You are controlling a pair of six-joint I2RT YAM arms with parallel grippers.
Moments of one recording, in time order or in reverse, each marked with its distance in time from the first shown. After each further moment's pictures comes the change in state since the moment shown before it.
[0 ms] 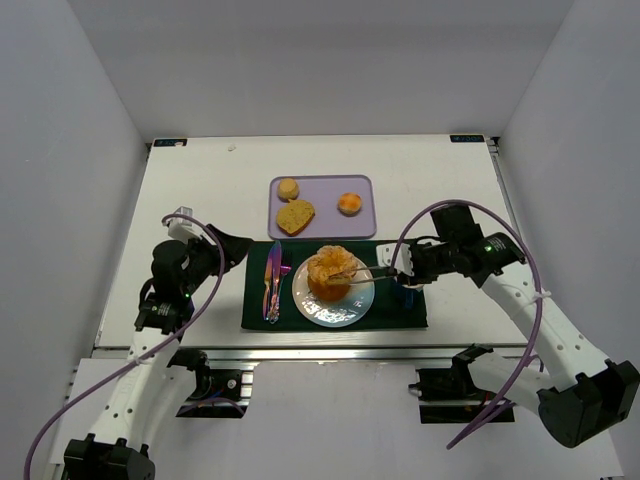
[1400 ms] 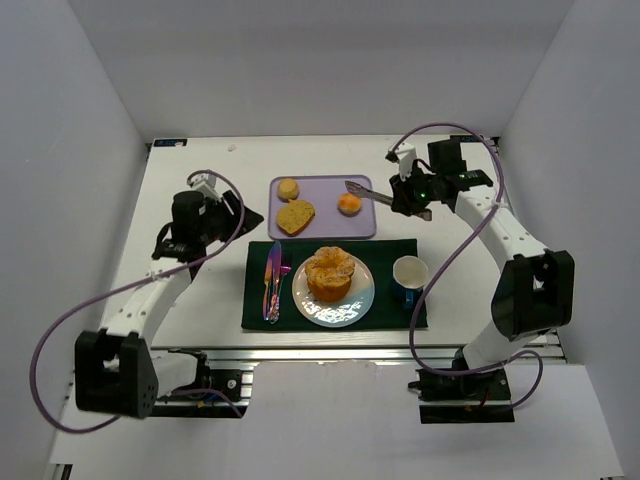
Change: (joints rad) left arm 0.000 0.574 0.291 0.077 0.064 0.159; right arm -0.199 0.559 0.351 0.375 0.086 0.807
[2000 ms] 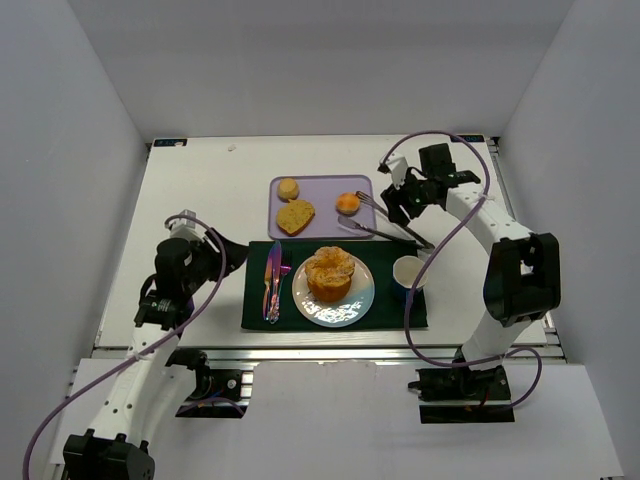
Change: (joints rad) left arm 0.000 -0.544 -0.267 -0.210 -0.109 -0.098; right arm -0.013 0.108 -0.004 0.003 0.070 -0.169
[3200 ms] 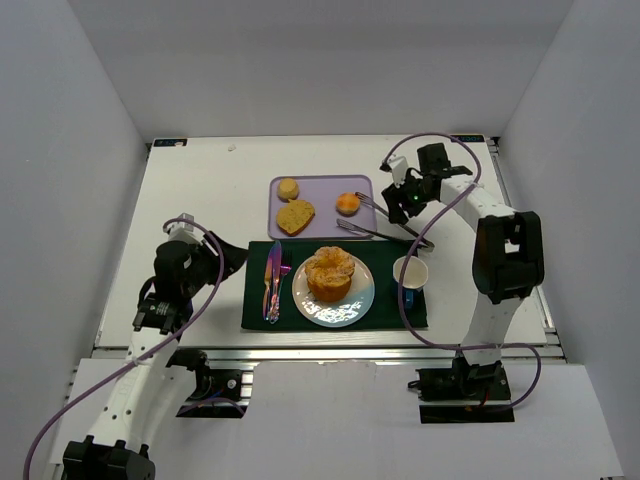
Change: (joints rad) left arm 0.000 -0.039 0.000 -0.057 -0.019 -0.024; right arm -0.044 0.176 0.085 -0.003 -0.014 0.039
